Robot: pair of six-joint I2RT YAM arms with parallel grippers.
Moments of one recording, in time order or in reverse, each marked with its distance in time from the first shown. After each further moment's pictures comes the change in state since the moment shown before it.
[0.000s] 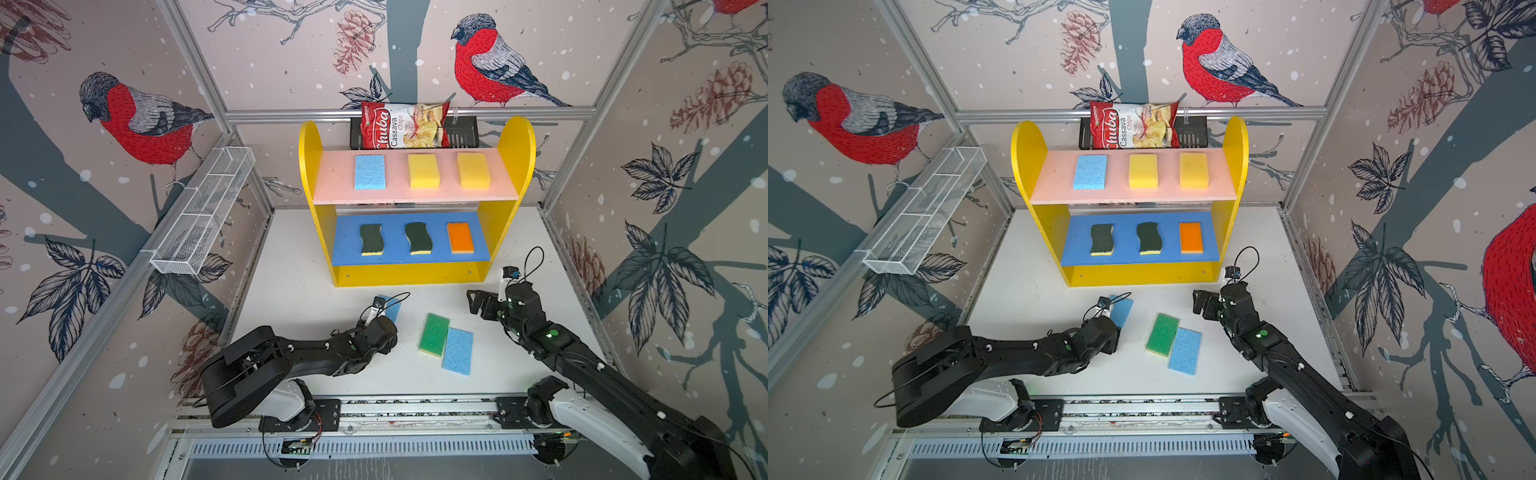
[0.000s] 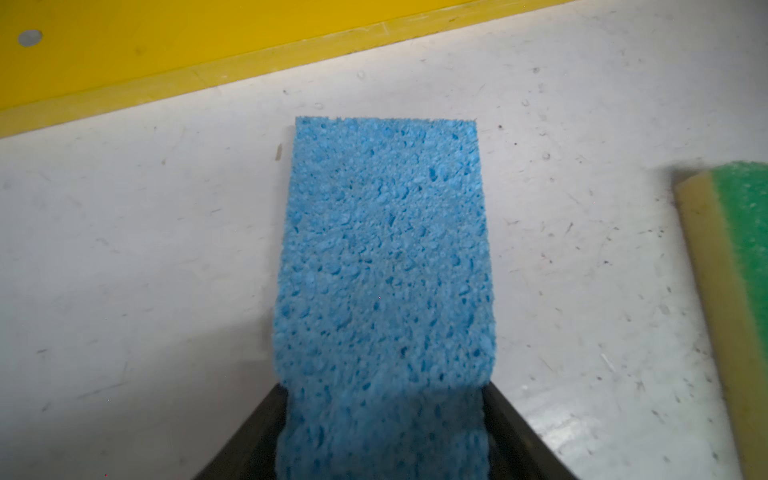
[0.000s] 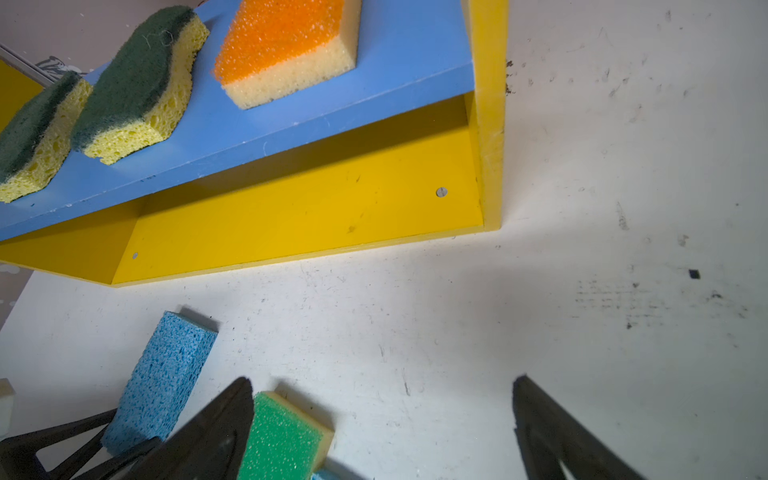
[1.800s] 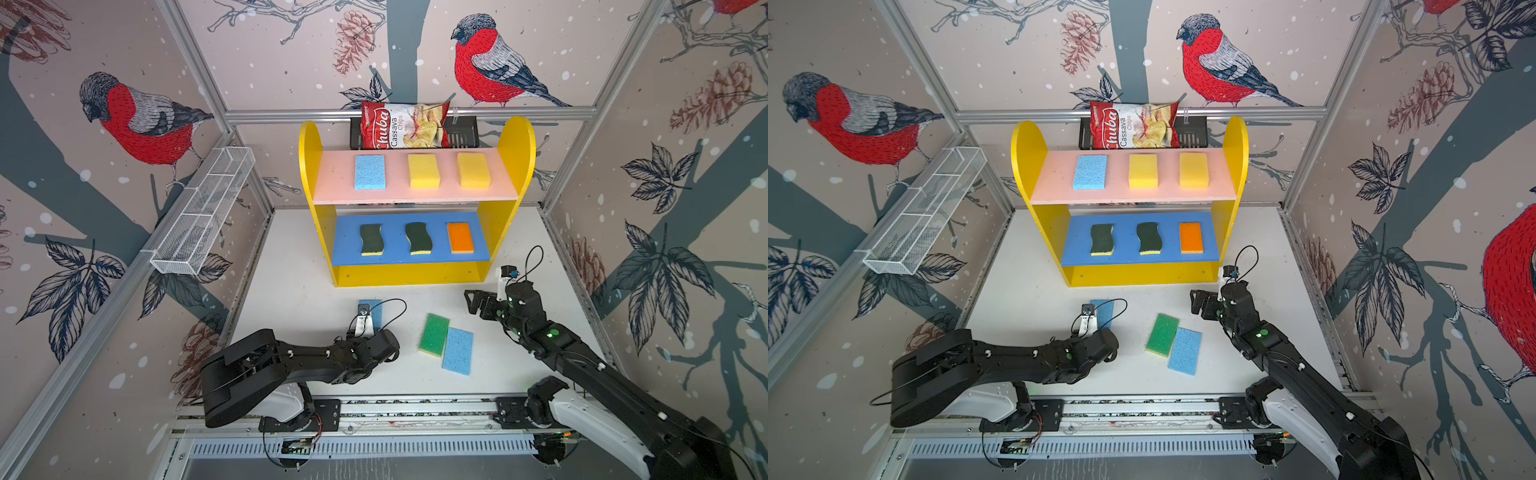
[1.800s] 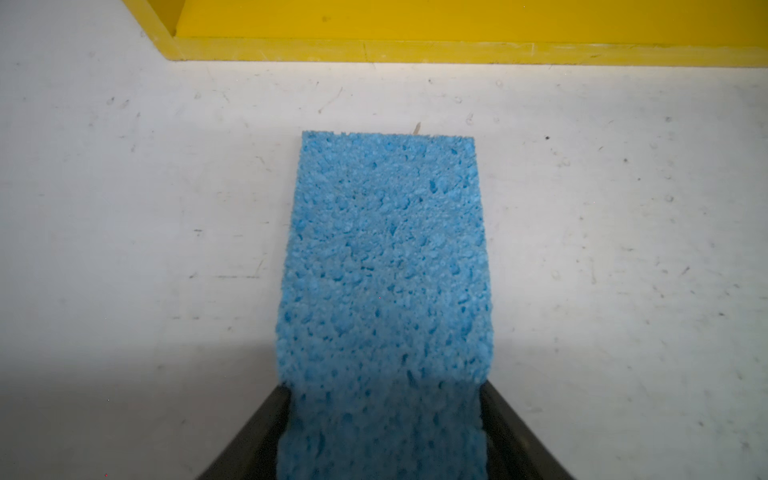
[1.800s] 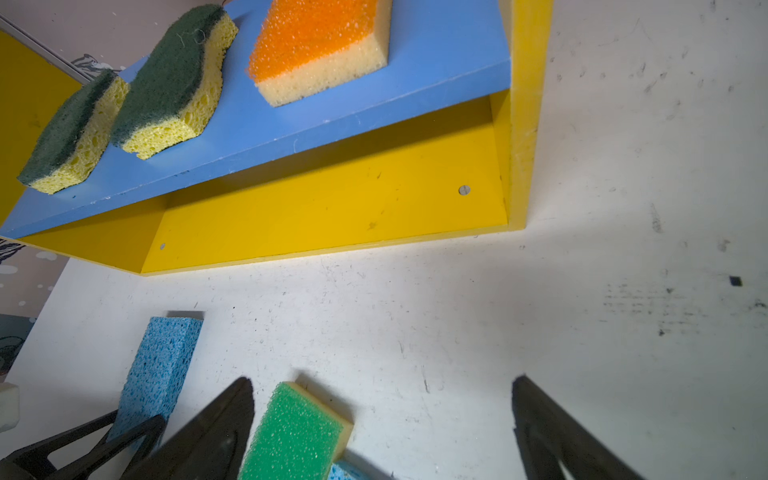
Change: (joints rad) left arm -0.106 -0.032 -0.026 -0.157 -0.237 -0.343; right arm 0.000 -0.012 0.004 0.002 -0.039 0.001
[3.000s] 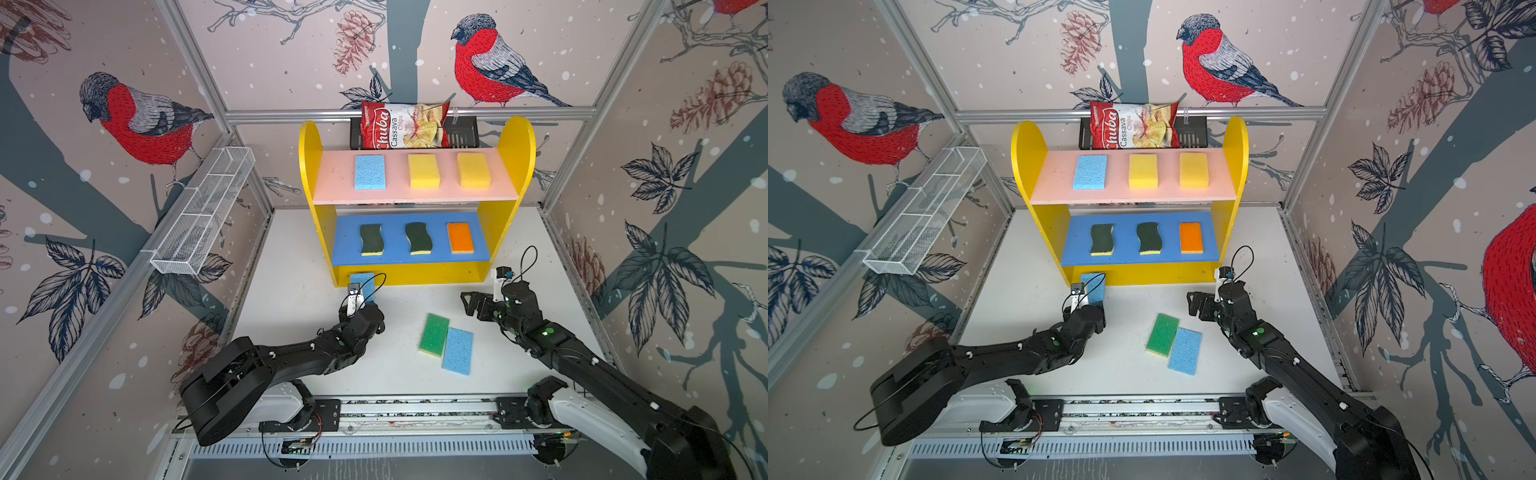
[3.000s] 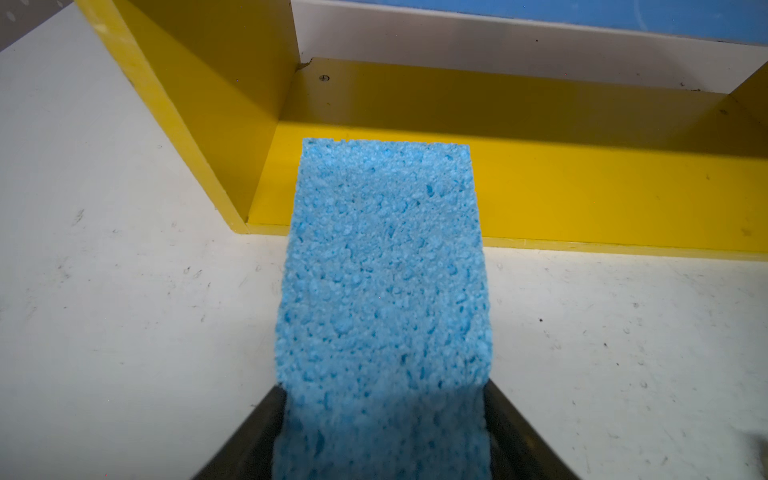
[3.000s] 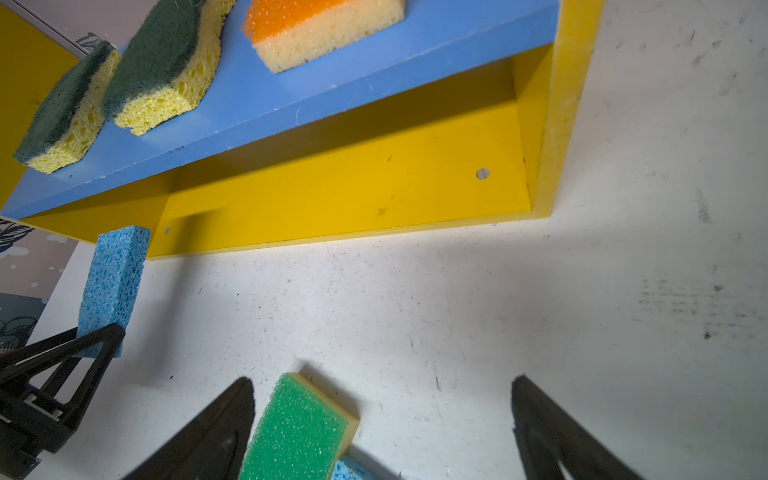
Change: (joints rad) left arm 0.237 -0.045 0.018 0.291 -0.014 0.335; right arm 0.002 0.050 -0.018 0.052 -0.047 -0.002
